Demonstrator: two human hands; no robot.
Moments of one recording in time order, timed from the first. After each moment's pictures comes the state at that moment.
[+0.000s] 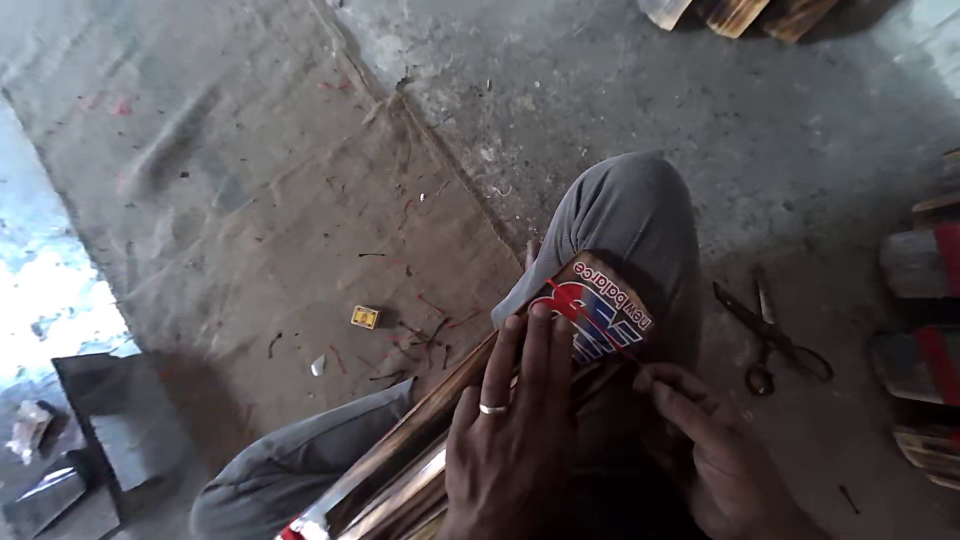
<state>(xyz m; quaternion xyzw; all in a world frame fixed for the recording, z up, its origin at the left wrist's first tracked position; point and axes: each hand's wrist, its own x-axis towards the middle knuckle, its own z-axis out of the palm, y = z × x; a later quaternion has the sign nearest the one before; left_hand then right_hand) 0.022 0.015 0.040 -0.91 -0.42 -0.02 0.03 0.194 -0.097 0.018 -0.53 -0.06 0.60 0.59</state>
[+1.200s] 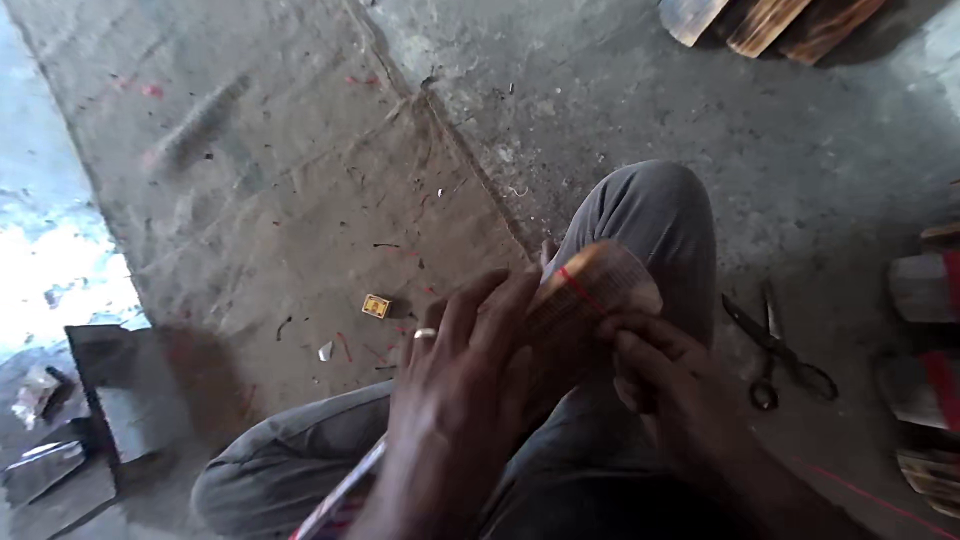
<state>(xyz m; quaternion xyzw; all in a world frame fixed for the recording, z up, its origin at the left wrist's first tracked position) -0.007 0.078 0.083 -0.87 -0.44 -0.06 -0.24 0.191 -0.033 0.028 -0.55 -0.19 0.60 0.55</state>
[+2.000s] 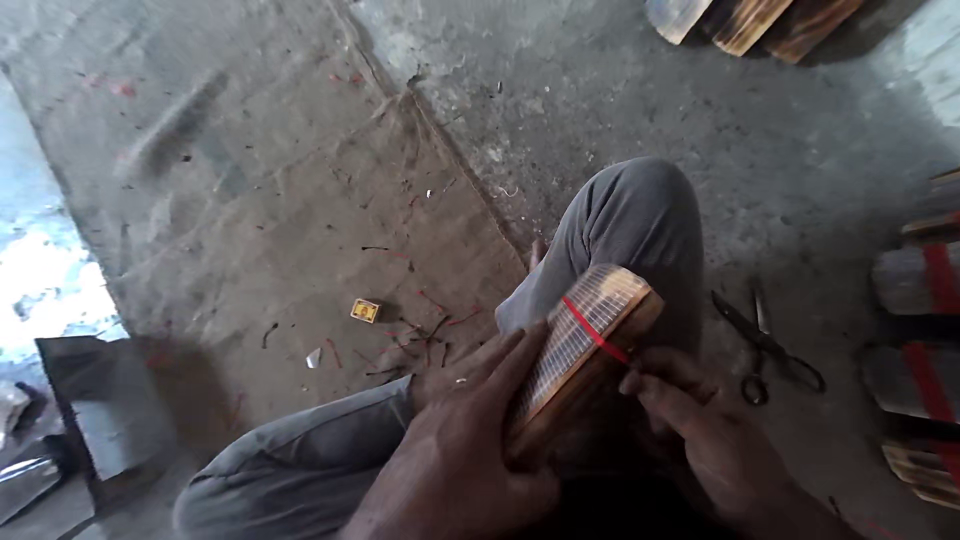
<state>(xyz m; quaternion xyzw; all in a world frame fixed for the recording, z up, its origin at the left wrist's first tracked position) -0.020 0.066 0.084 -0.78 -0.43 0.11 -0.45 0.199 -0.060 0.042 -0.50 -0.23 0.62 0.57</state>
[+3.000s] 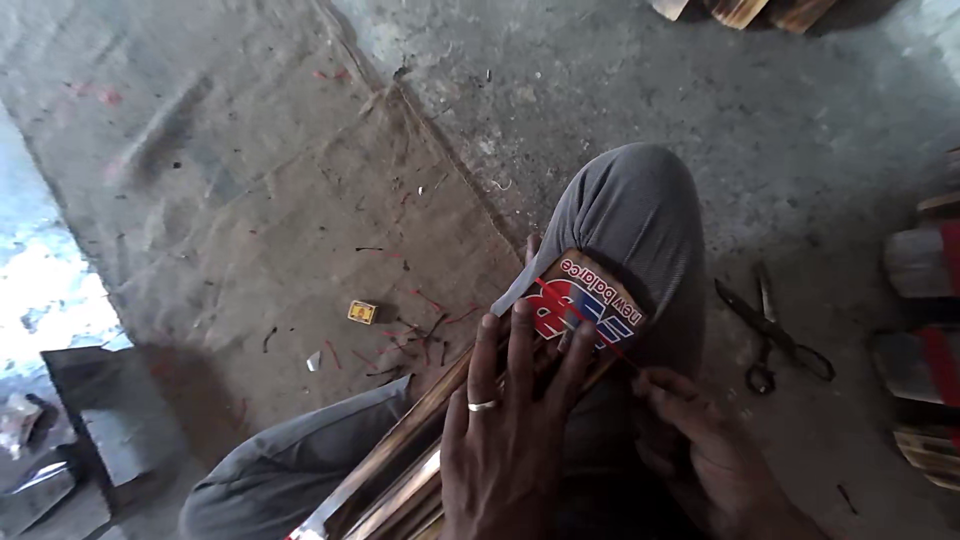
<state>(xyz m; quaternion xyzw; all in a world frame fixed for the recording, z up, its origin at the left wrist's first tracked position) 0.021 0.011 0.043 -0.90 -0.44 0.04 0.03 0.193 -0.102 0.006 -0.43 0.01 0.67 0.60</state>
